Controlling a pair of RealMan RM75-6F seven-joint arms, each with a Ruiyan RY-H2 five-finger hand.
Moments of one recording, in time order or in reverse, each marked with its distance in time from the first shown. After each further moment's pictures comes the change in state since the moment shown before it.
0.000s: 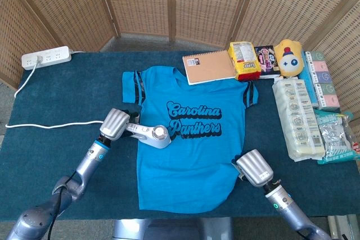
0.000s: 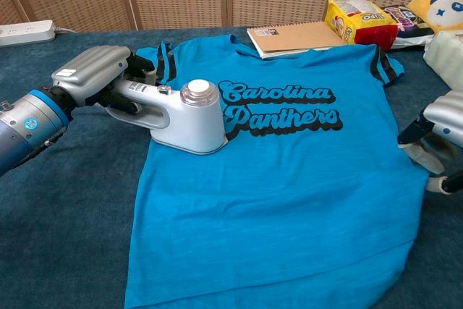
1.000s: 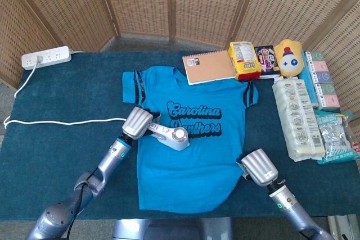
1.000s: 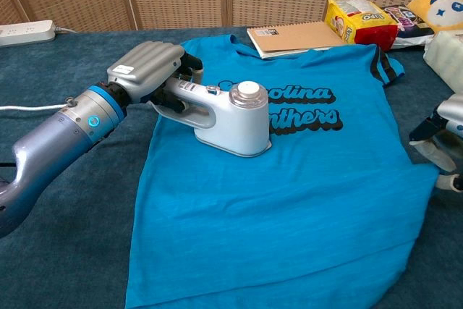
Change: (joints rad) left arm -0.130 -0.132 -0.048 0.082 -0.026 -0.049 0.123; right arm -0.016 0.005 0.001 0.023 0.012 0.017 0.031
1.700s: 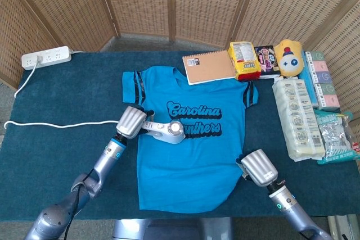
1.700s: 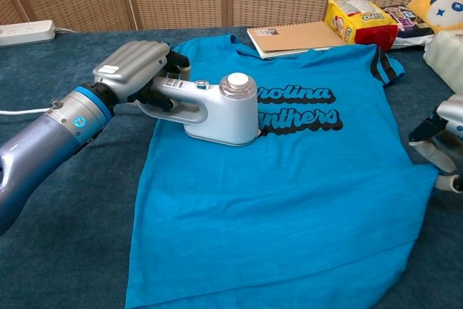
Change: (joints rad) left arm 0.035 0.016 0.018 -0.012 -0.004 0.036 -0.030; right arm -0.003 0.002 0.000 -0.011 0.000 -0.001 -0.013
